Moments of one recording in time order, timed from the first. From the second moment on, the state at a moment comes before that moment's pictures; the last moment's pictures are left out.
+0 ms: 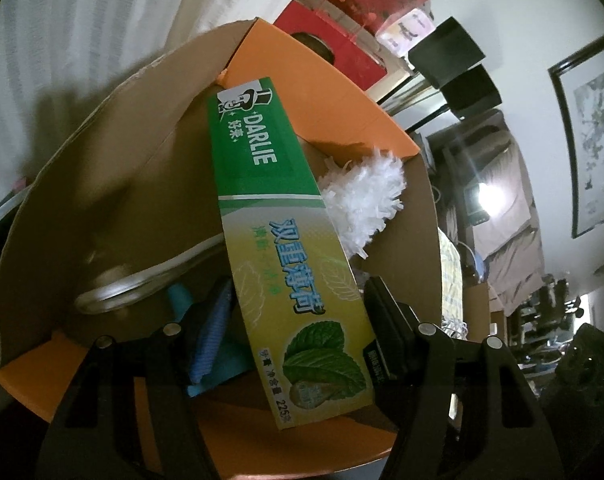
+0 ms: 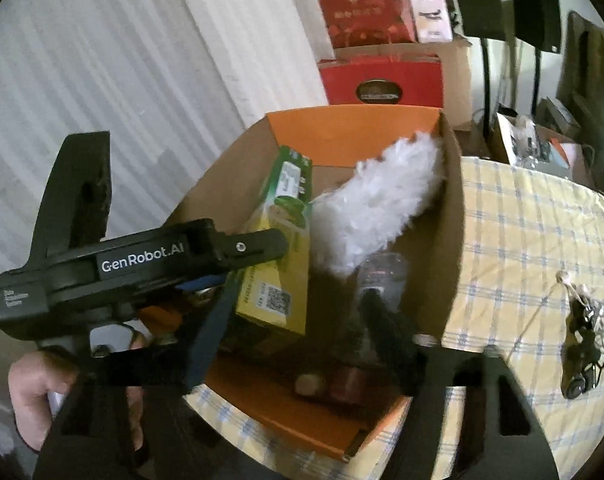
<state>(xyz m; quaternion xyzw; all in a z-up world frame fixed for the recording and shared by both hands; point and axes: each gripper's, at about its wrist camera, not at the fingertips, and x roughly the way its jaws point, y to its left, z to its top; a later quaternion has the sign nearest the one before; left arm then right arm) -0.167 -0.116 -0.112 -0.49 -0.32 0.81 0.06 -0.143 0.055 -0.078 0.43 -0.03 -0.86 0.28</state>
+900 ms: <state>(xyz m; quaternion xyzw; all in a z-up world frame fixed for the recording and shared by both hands) -0.141 -0.098 -0.076 -0.44 -0.27 0.86 0.04 -0.151 0.078 -0.076 0.44 -0.05 -0.85 0.29</state>
